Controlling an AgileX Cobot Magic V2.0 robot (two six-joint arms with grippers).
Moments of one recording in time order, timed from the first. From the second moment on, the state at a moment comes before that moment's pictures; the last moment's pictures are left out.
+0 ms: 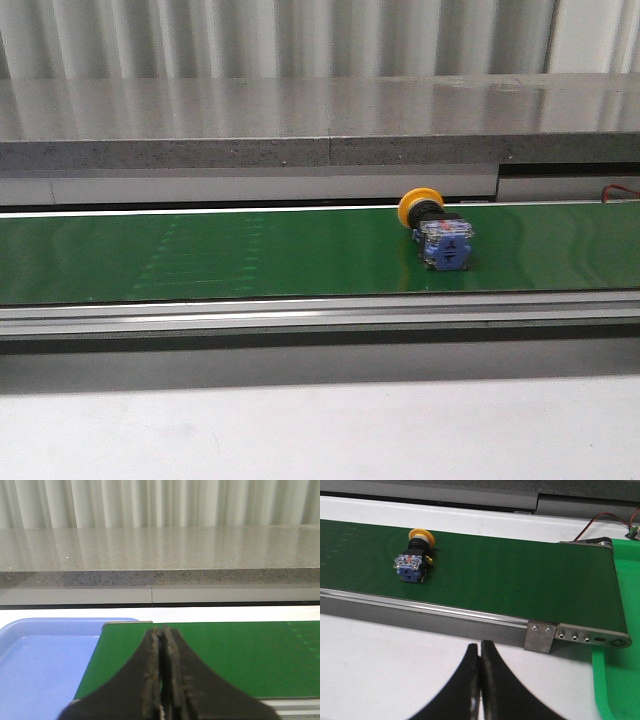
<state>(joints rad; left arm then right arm) 0.00 0.00 0.00 -0.03 0.12 0.03 0.19 0.26 -0.40 0.11 0.64 -0.01</state>
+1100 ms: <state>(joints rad) 0.00 0.73 -0.52 -0.05 0.69 0.03 0.19 0.26 -0.40 0.11 0.64 -0.01</state>
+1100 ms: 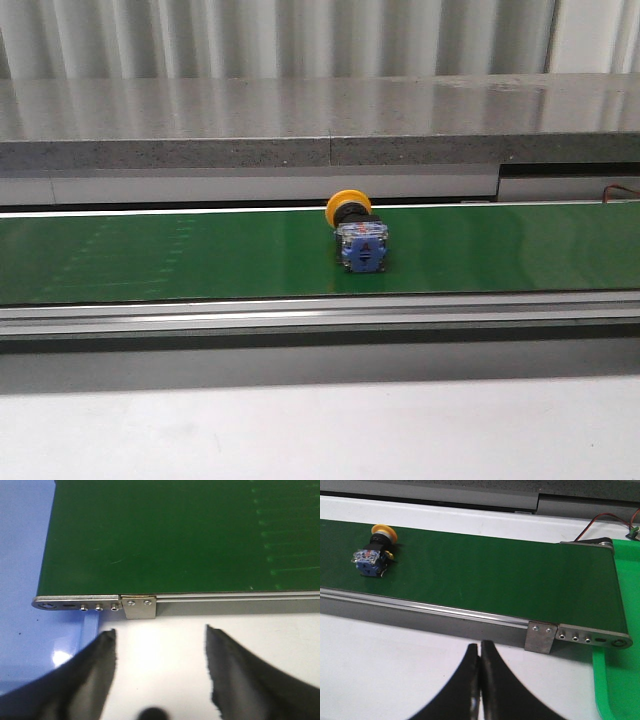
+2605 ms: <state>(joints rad) -0.46 1.52 -1.08 -0.36 0.80 -0.18 0.19 0.26 -0.40 0.11 0.64 -0.01</state>
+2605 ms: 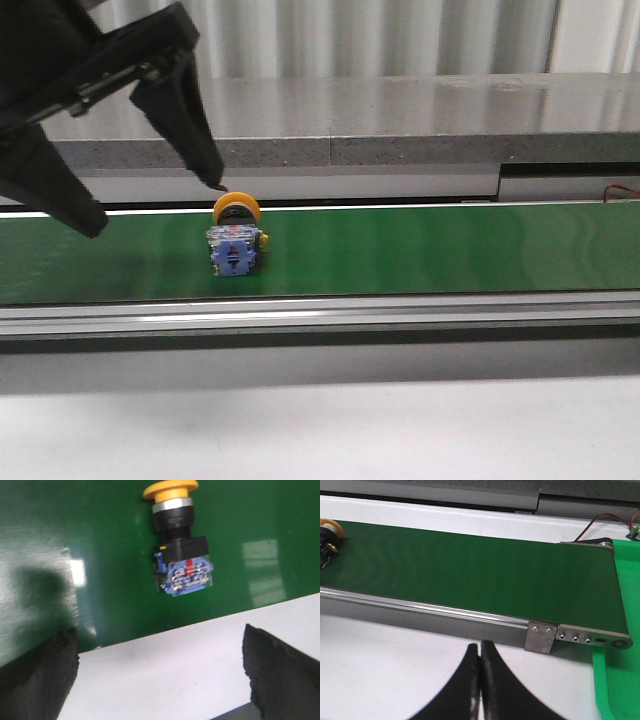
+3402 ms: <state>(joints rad) -0.53 1.76 -1.24 -0.07 0.86 -0.44 0.19 0.26 -0.40 0.11 0.64 -0.01</state>
